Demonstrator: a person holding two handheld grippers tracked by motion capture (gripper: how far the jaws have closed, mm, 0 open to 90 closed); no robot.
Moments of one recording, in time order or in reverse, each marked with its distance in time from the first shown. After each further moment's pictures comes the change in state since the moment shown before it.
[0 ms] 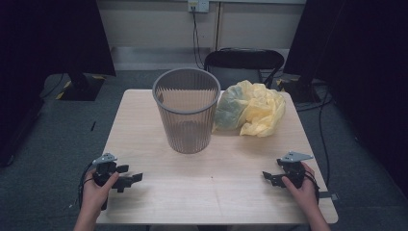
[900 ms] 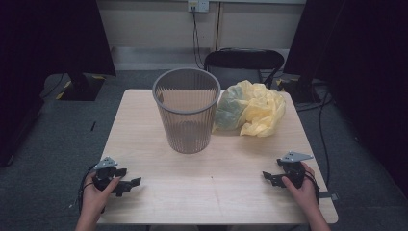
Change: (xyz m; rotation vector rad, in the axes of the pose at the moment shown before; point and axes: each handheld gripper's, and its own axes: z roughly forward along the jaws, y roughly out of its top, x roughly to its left) left arm 0.003 -0.014 0.003 0.024 0.046 0.048; right arm 0.000 0.000 0.000 0.000 0.000 0.000
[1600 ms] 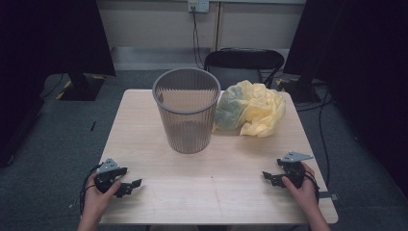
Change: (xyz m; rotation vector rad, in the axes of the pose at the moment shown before) left arm -0.002 -0.005 0.003 -0.025 0.031 0.108; right arm 0.000 0.000 0.000 0.000 0.000 0.000
